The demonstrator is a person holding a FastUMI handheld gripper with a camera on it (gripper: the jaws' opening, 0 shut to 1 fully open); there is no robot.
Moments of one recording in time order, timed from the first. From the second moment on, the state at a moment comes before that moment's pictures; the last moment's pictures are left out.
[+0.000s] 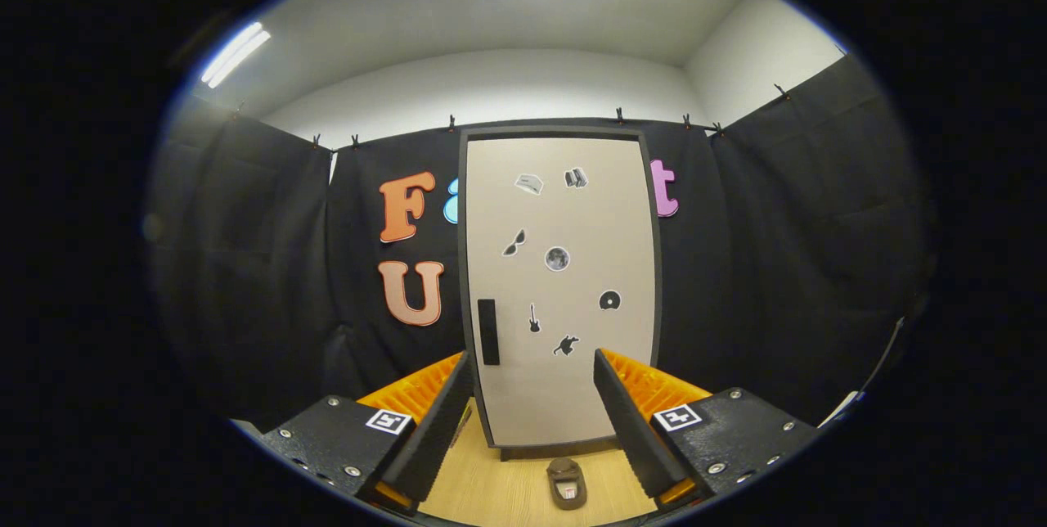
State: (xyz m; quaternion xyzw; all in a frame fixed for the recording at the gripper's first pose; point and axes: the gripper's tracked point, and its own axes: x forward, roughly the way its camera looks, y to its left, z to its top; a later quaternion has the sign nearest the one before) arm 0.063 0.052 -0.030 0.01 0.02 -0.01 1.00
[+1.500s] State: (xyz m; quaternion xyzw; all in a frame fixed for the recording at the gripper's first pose) arm 0.330 0.130 -0.132 -0.01 0.08 0.02 1.00
